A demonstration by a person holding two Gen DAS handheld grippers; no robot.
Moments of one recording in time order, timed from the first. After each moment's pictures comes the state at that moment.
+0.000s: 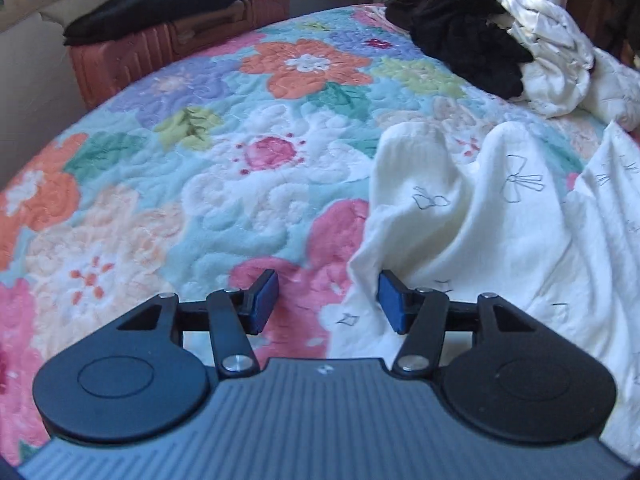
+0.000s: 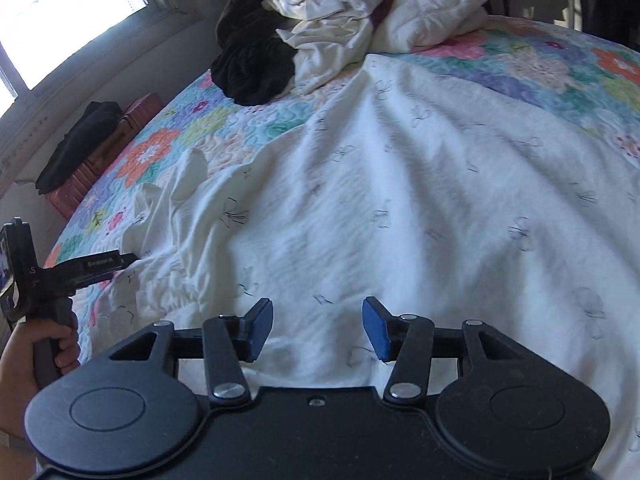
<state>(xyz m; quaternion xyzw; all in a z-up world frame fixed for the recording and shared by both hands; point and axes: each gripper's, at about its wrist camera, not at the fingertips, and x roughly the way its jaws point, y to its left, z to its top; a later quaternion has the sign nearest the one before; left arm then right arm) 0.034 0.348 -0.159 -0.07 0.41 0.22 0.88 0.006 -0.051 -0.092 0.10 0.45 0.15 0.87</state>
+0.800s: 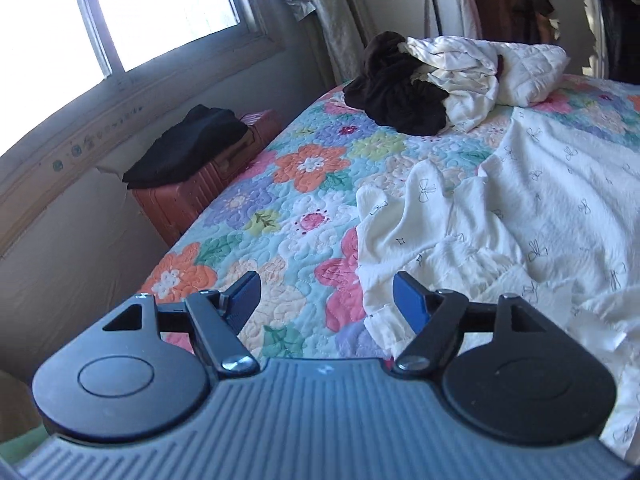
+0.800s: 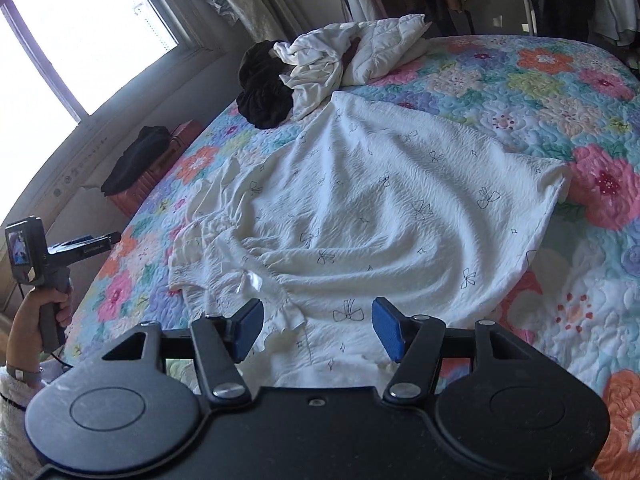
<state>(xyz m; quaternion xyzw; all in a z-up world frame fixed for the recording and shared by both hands) -0.149 0.251 -0.003 0.11 0.35 0.14 0.92 -0.189 -0.200 0.011 0.12 0.44 0.22 0.86</state>
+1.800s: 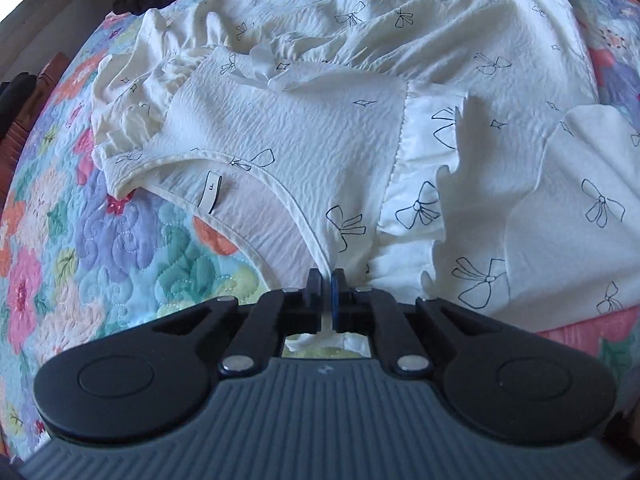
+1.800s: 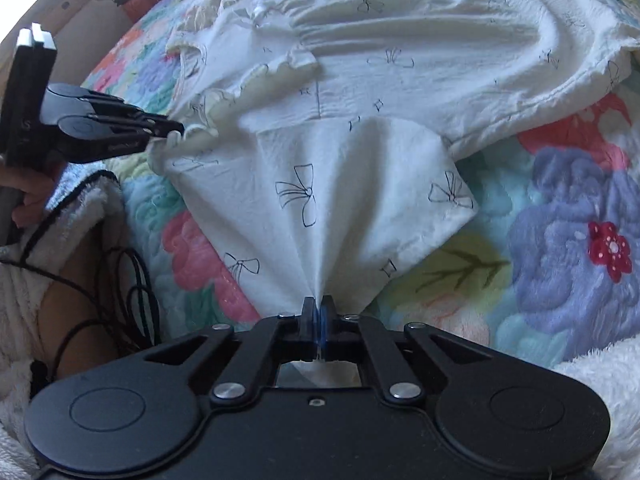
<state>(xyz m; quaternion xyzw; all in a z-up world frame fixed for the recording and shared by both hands) -0.239 0.094 -0.137 0.17 0.52 -0.06 0.83 -0.264 -0.143 -0.140 -0.02 0.59 0.27 0.76</state>
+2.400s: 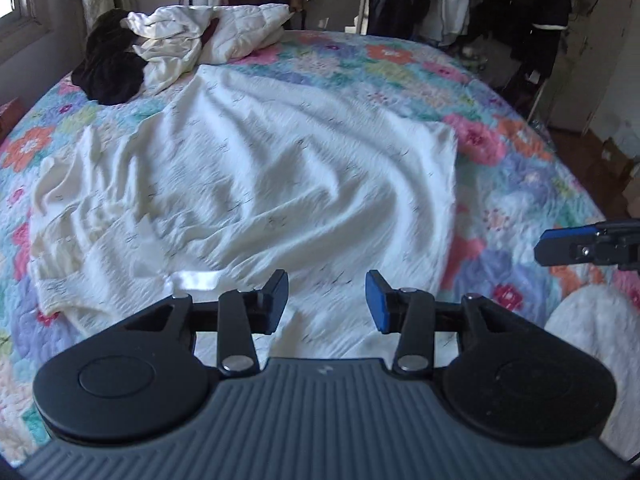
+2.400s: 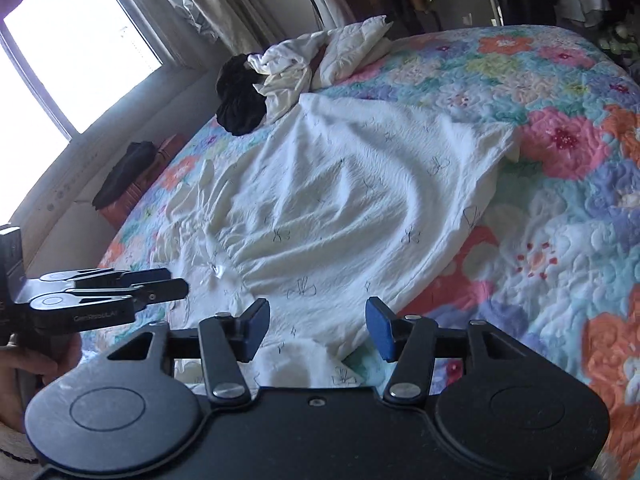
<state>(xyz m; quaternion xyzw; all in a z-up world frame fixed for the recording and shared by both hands) -0.192 -0.008 -0.020 0.00 0.41 -0.19 0.89 -0.214 -0.265 -0.017 0.16 0.41 0.20 0.88</state>
